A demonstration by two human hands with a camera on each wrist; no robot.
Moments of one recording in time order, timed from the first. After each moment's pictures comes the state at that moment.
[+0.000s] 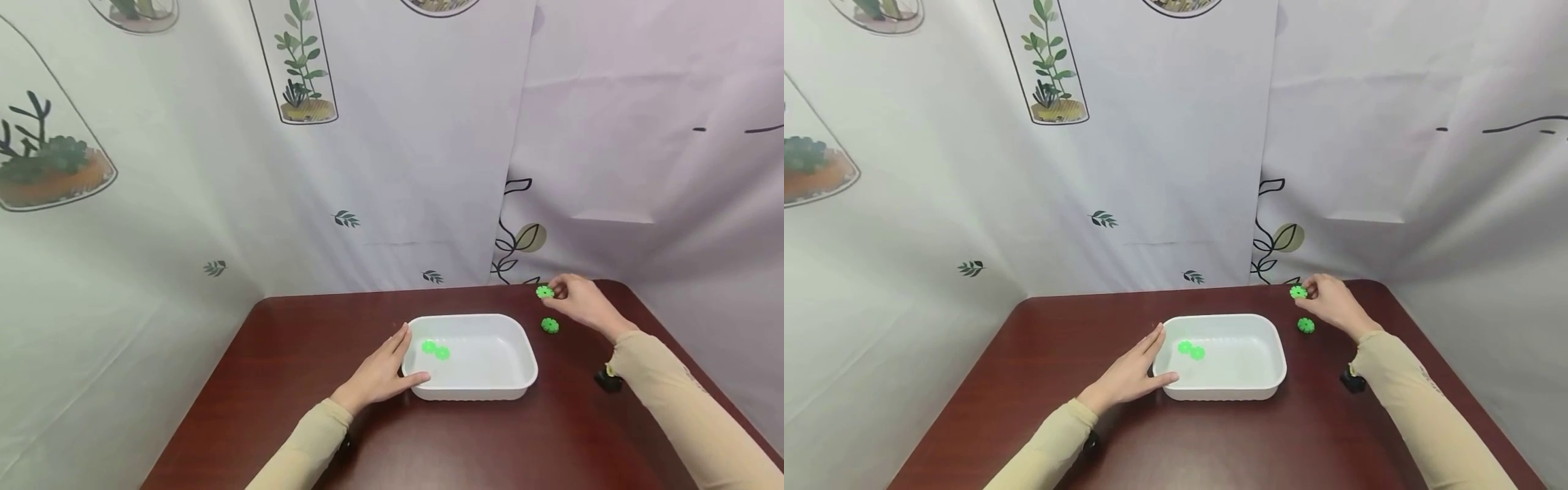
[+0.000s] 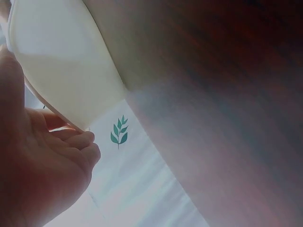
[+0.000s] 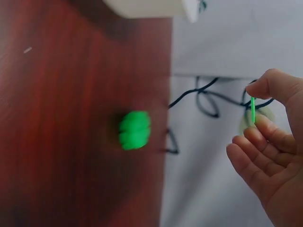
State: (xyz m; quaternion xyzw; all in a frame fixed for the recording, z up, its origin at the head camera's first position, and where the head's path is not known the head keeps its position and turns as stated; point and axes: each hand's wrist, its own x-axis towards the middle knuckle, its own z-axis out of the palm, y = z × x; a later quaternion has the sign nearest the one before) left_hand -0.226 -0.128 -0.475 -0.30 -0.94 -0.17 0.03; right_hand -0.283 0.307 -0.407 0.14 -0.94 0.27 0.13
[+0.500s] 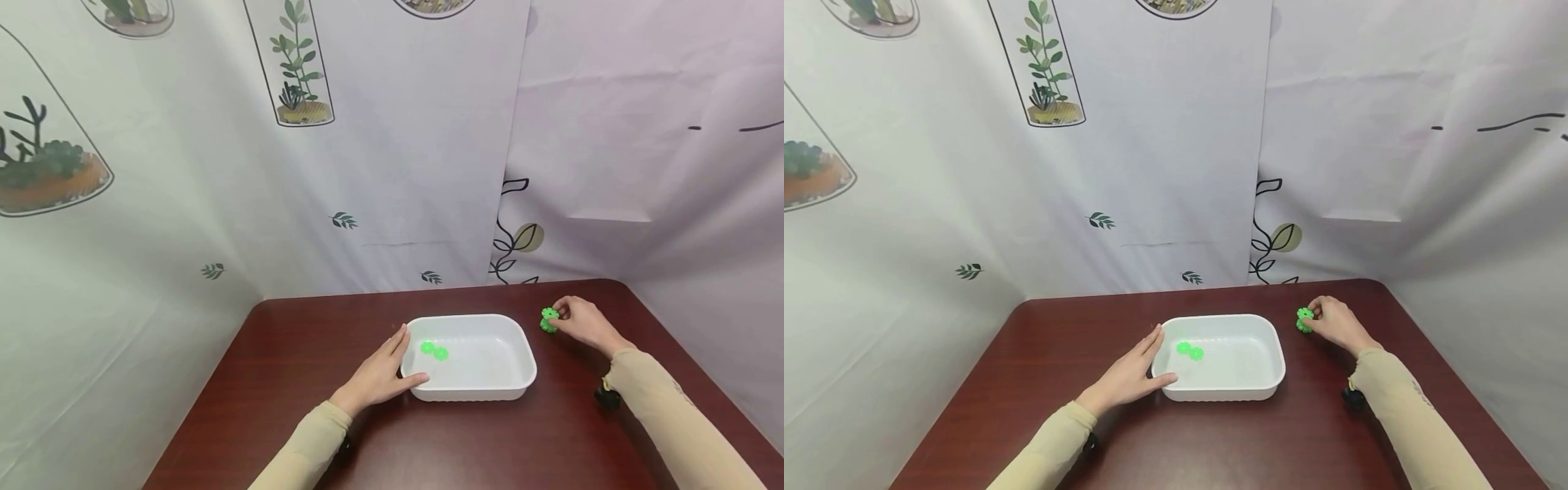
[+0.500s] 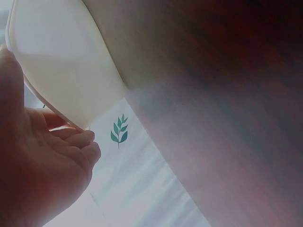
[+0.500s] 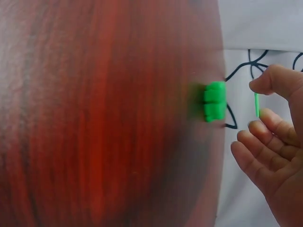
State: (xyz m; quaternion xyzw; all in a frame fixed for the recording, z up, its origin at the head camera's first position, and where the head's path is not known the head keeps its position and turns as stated) left_hand -0.227 -0.127 -0.474 -0.30 -0.94 -0.17 0.03; right_hand -0.282 0.324 -0.460 0.12 -0.95 0.28 0.11
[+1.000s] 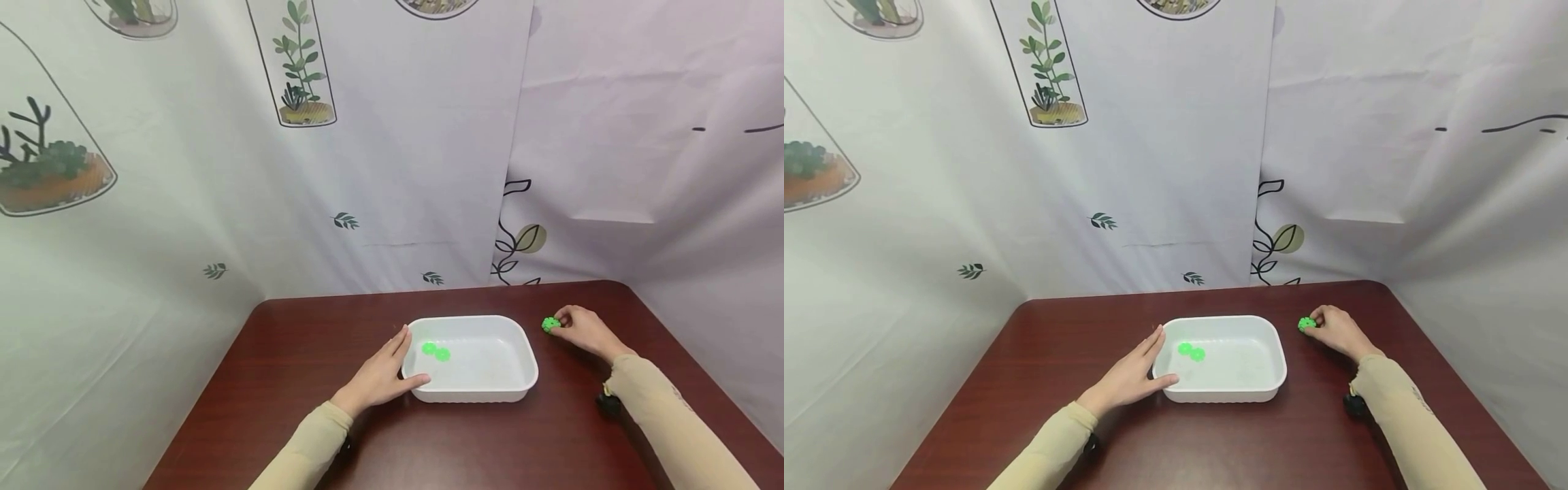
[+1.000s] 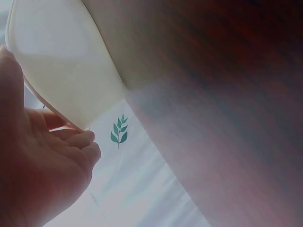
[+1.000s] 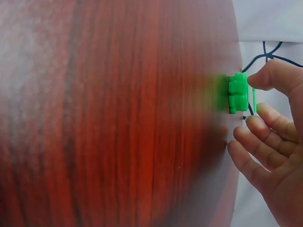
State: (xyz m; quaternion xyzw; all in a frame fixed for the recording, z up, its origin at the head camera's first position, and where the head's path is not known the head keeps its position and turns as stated) left_hand -0.226 -0.127 -0.472 -0.30 -0.94 -0.17 0.03; right_hand -0.284 0.330 -0.480 0.12 -0.95 0.28 0.09
